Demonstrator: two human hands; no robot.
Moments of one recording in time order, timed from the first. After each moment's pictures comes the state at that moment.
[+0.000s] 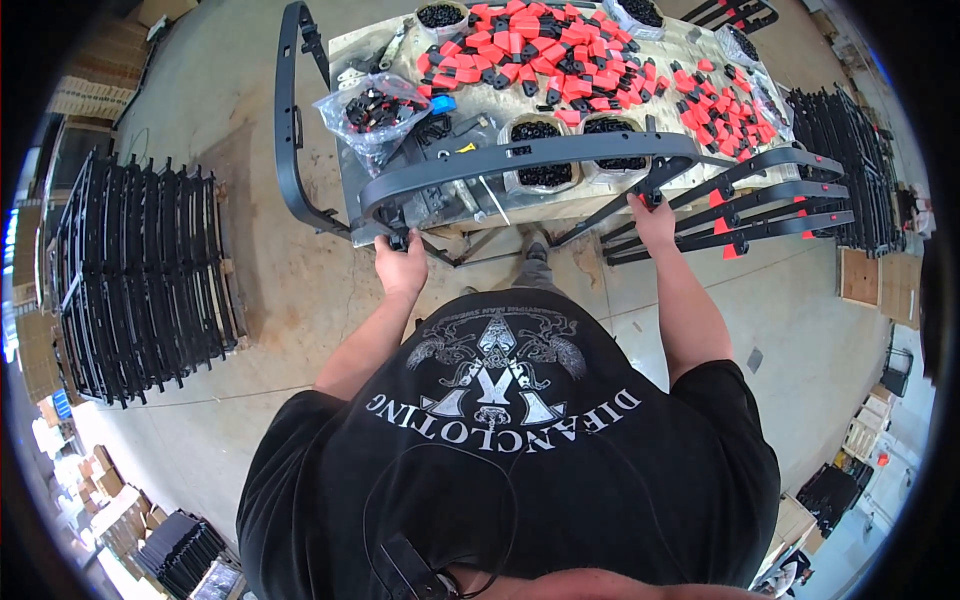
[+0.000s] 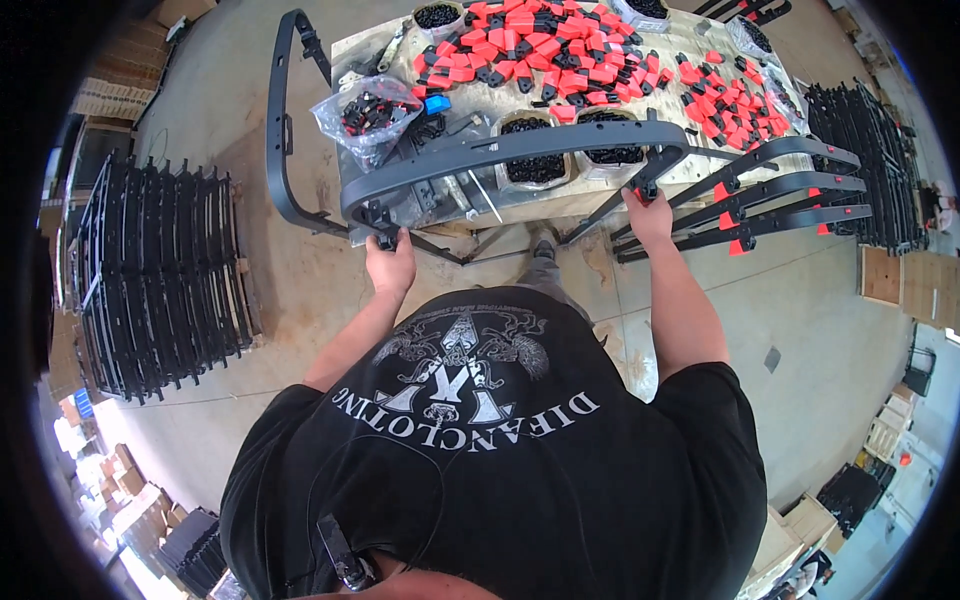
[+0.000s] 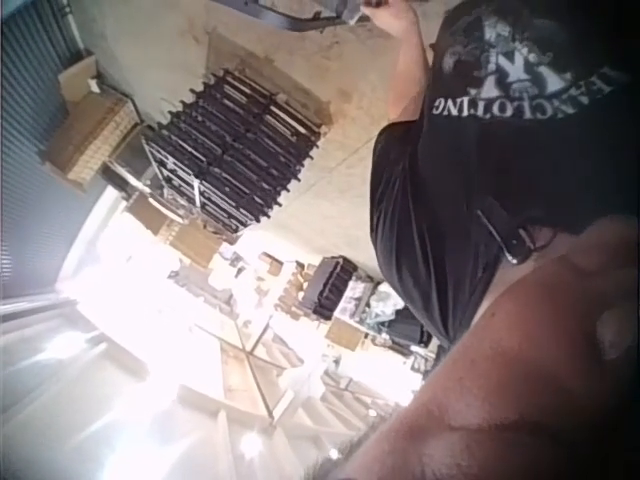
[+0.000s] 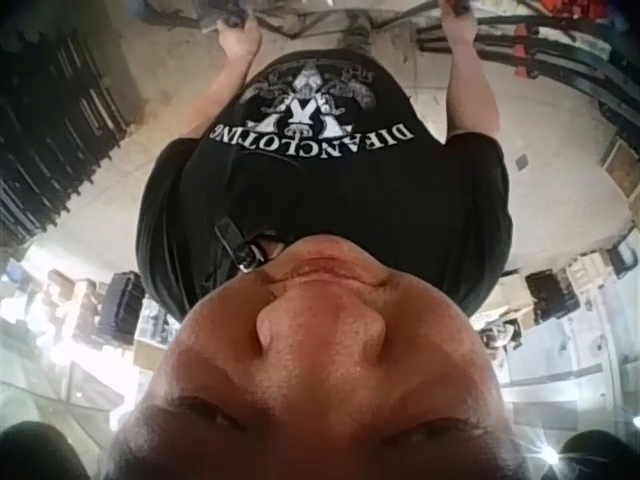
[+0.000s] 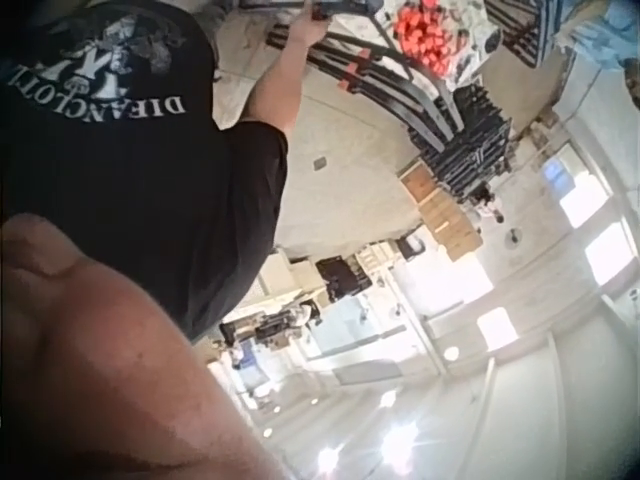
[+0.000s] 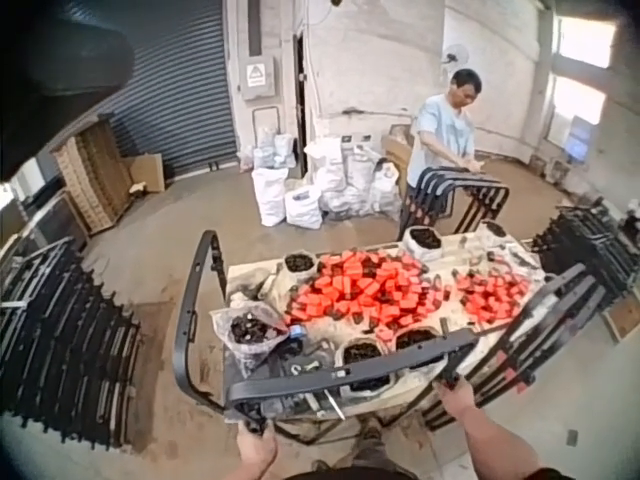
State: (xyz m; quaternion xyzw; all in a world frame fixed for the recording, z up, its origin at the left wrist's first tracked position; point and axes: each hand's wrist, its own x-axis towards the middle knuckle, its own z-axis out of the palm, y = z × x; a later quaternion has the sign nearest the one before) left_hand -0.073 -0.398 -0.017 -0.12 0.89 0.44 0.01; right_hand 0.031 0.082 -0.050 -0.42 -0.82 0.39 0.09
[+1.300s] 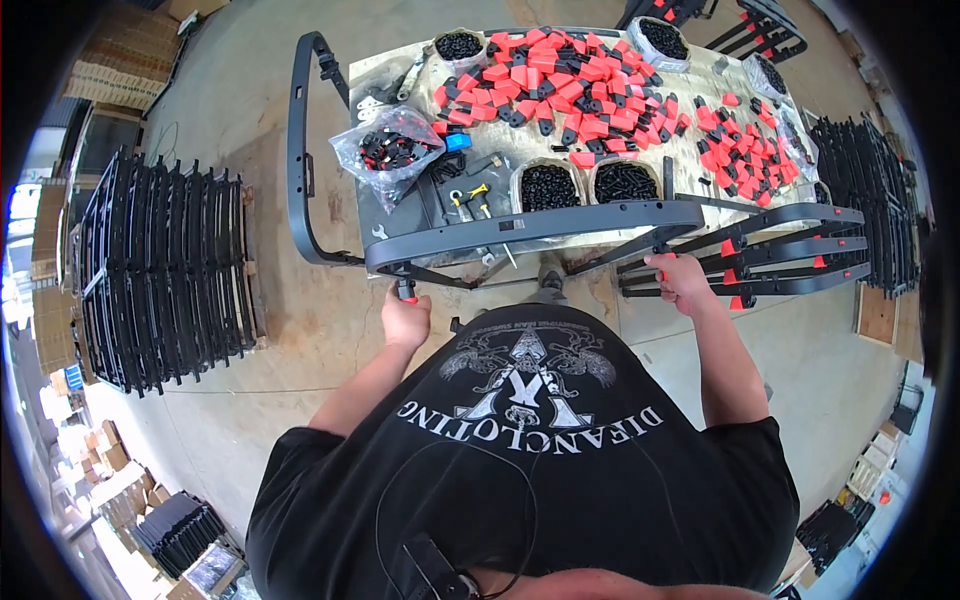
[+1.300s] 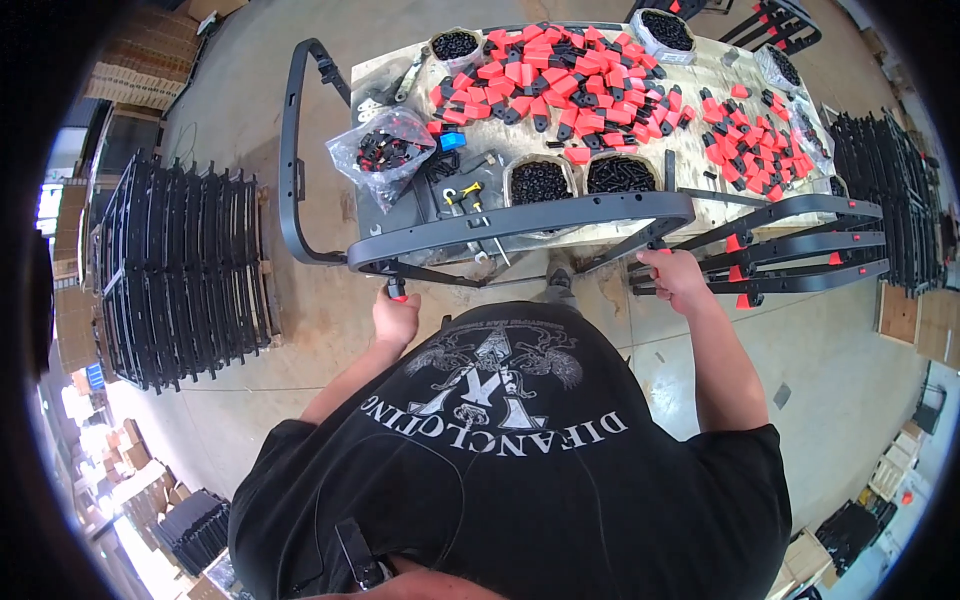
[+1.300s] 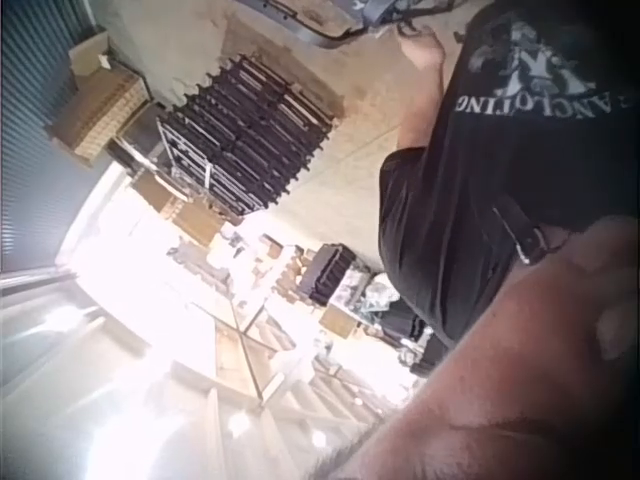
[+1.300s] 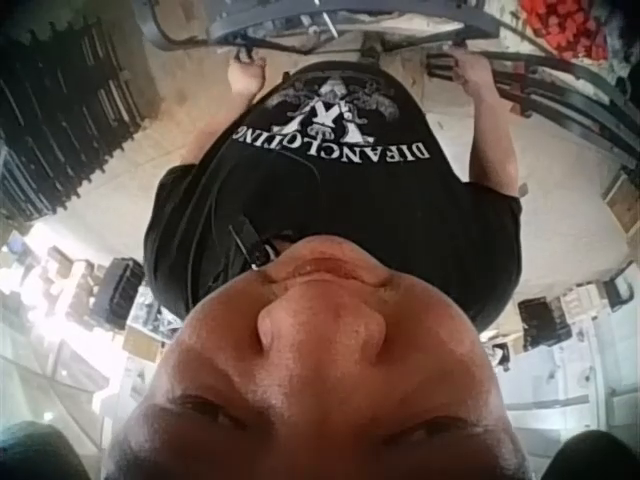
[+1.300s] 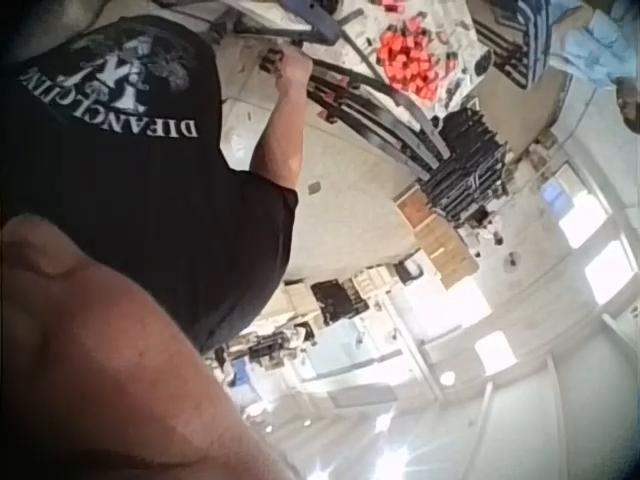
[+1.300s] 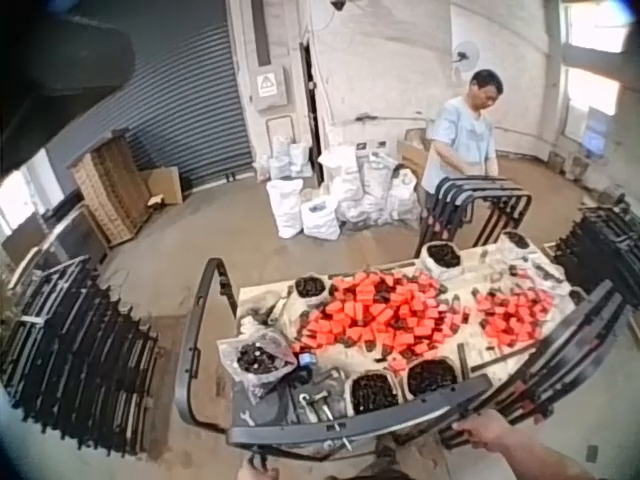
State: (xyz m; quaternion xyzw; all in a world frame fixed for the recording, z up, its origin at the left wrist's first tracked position) left_hand -0.067 -0.406 0.007 -0.17 0.90 0.34 0.22; right_hand 0.016 0.090 0.082 -0.48 -0.59 0.62 -0.19
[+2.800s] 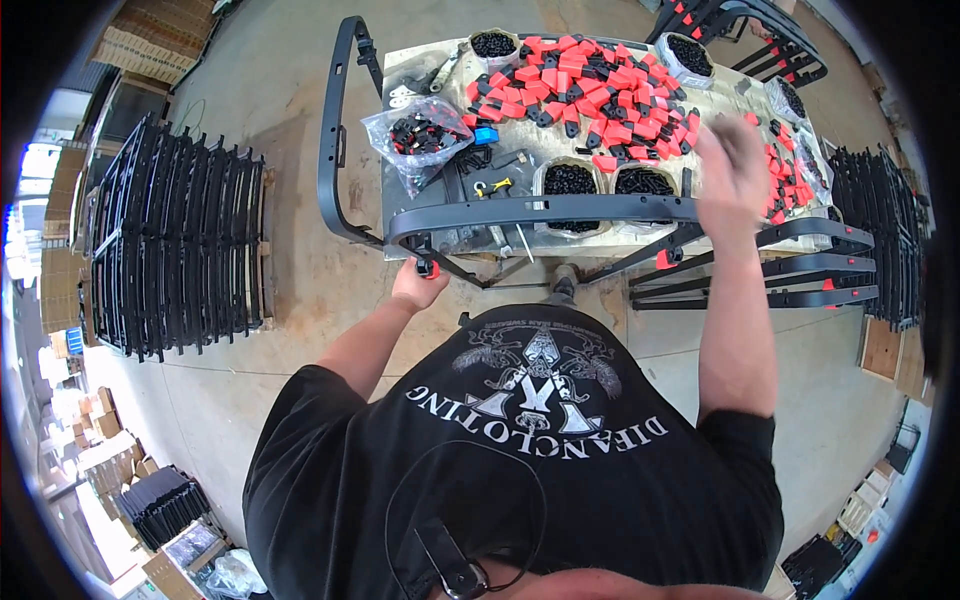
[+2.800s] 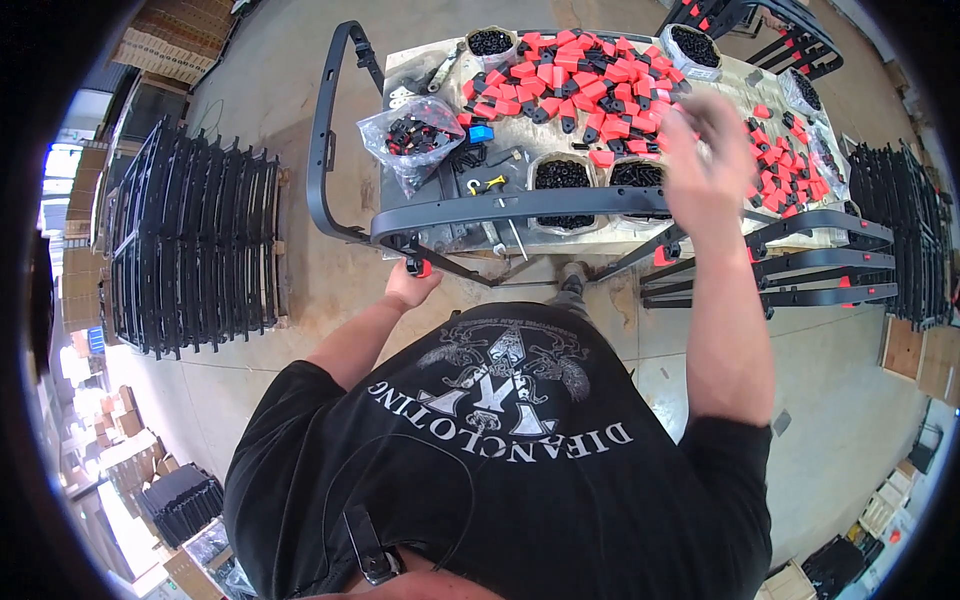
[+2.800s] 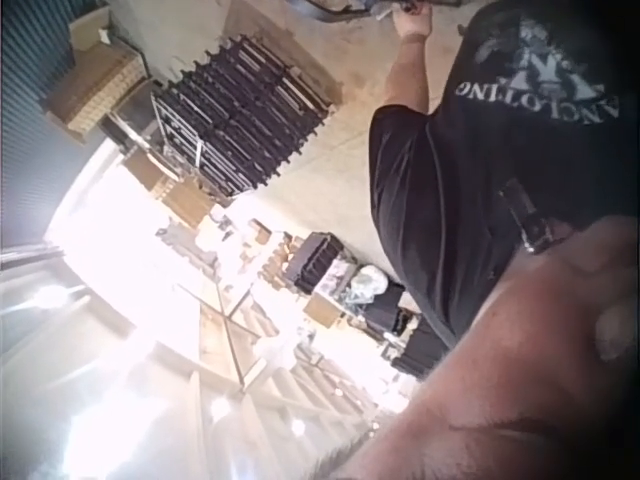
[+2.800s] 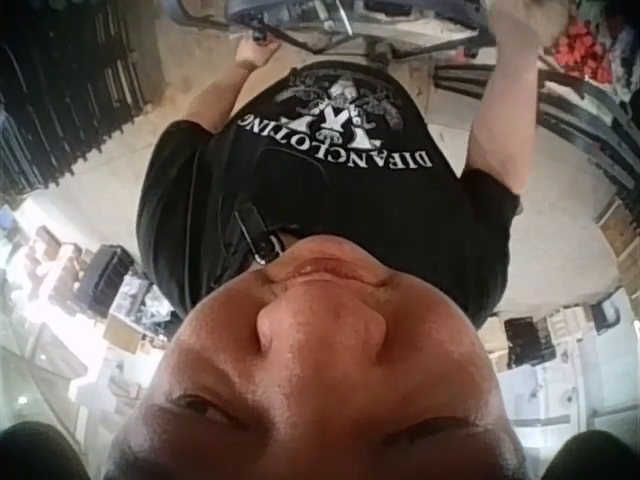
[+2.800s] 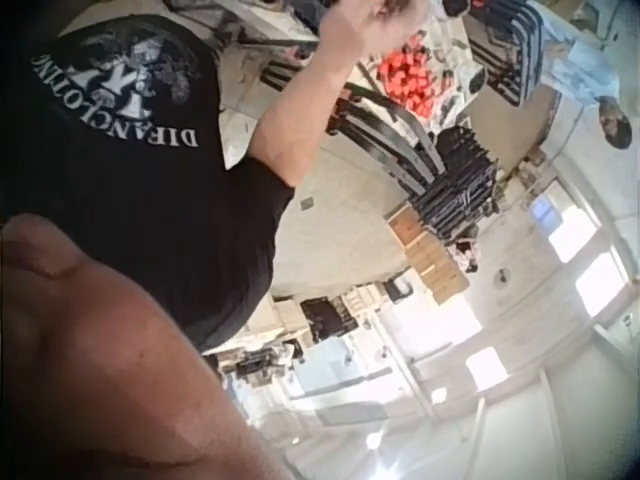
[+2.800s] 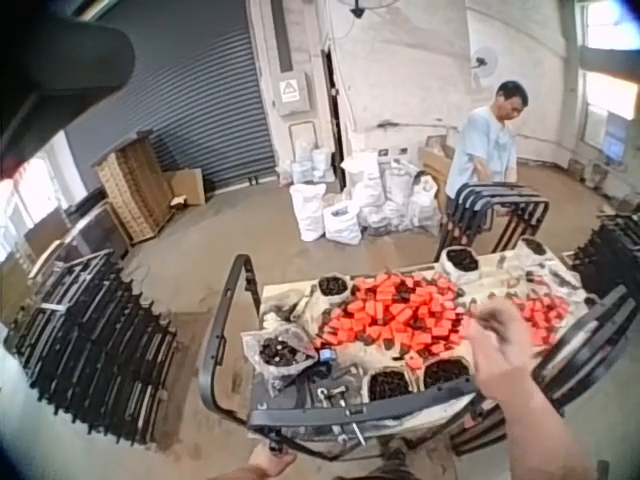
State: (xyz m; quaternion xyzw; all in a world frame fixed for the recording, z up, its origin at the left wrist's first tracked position) left_hand -0.098 -0.454 -0.058 0.01 0.92 0.33 0.20; right_hand -0.097 0.014 0.235 -0.01 -0.76 0.53 0.36
